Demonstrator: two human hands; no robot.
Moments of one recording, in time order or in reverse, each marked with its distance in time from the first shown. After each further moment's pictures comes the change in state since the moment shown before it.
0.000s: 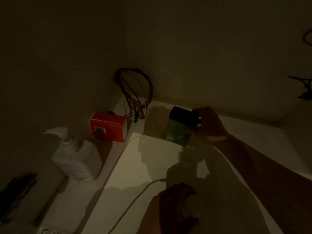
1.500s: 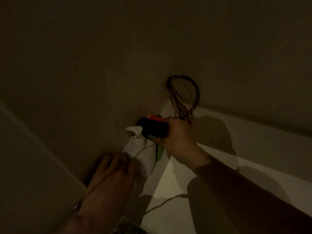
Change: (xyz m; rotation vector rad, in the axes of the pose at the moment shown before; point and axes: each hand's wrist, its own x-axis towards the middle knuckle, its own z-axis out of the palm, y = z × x) left_hand -0.122 -0.060 -0.179 1.191 0.218 -0.275; right_hand -0.024 -0.203 0.132 0.374 -0.155 -0.224
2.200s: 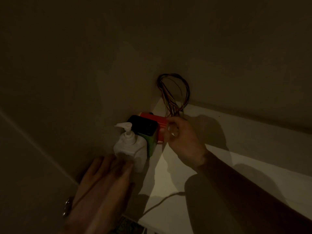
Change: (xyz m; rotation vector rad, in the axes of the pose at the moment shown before) left_hand -0.015 0.014 -0.009 -0.139 0.011 -0.043; right_hand -0.041 0.027 -0.033 0.103 0.126 -0.014
